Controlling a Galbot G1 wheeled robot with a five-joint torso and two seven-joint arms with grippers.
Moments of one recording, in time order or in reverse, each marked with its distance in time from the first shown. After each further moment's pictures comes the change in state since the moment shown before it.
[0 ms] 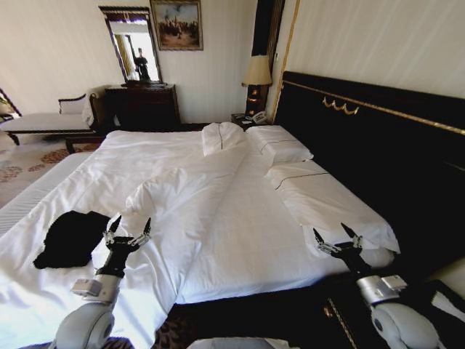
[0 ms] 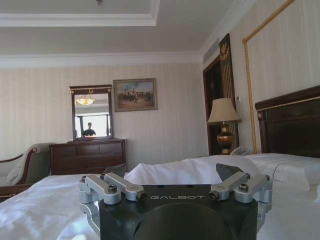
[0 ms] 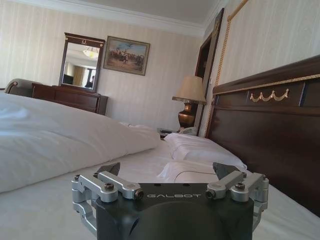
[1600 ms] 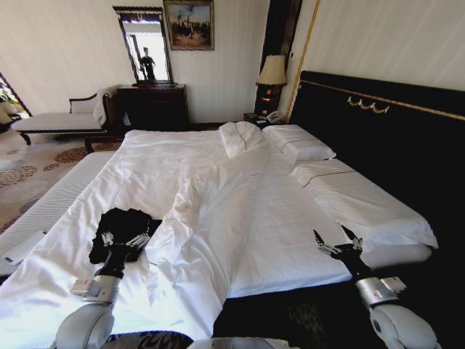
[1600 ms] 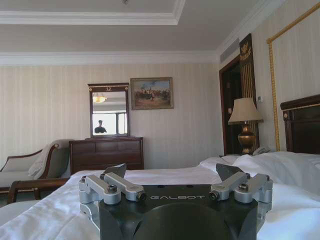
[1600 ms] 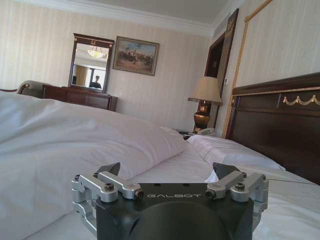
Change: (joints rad) left arm -0.006 -0.004 -0.007 0.006 -0.018 0.003 -0.006; right arm 0.001 0.016 -0.004 -0.009 -0.002 0.001 0.001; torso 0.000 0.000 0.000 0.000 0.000
